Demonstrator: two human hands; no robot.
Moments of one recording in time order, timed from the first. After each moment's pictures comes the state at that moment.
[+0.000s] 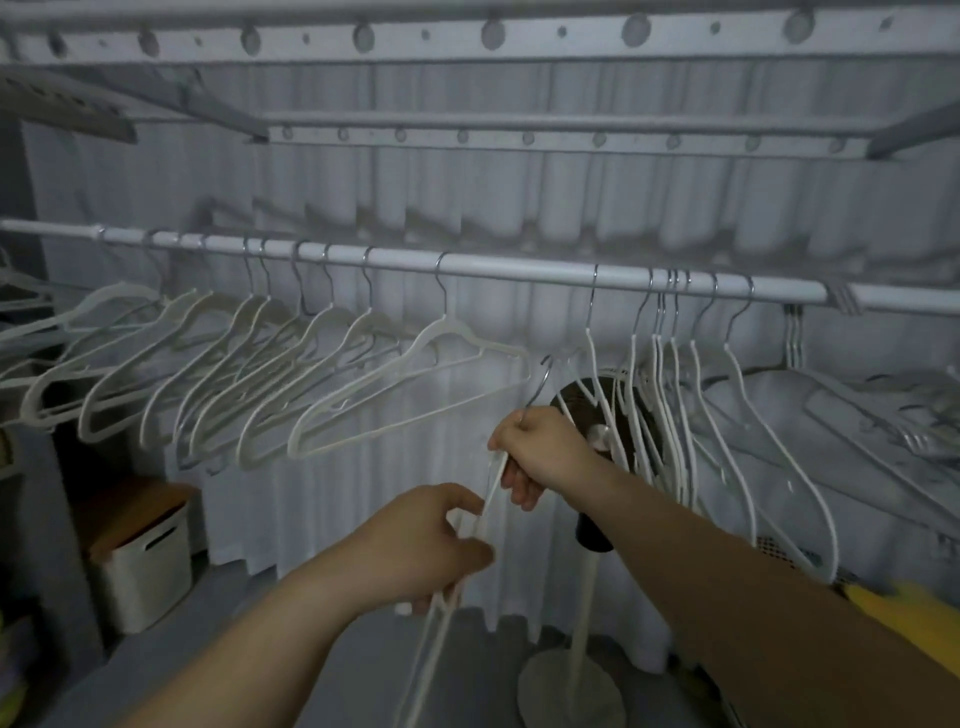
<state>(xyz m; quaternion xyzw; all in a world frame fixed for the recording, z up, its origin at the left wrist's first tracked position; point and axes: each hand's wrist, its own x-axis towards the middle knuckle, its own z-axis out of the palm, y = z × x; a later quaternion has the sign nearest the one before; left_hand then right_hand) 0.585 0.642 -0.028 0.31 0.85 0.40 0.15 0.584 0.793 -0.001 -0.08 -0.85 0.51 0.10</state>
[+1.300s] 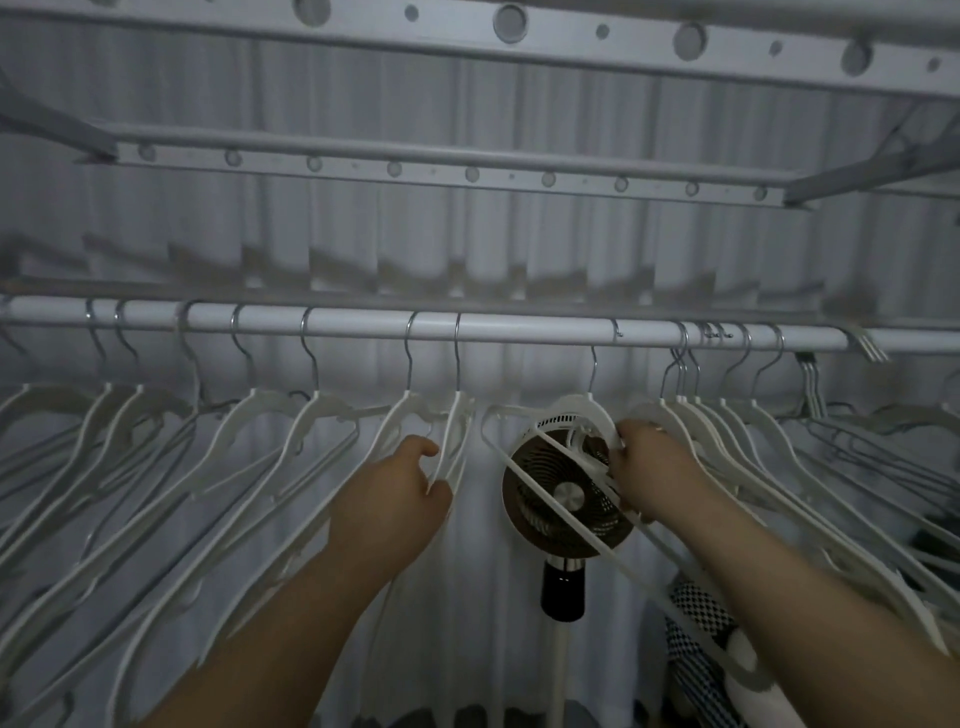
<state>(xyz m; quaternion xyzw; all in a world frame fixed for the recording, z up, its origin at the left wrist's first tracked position) 0.389 0.689 -0.008 0.35 0.84 0.38 -0.15 0.513 0.857 0.028 -0.34 -0.90 0.15 0.22</state>
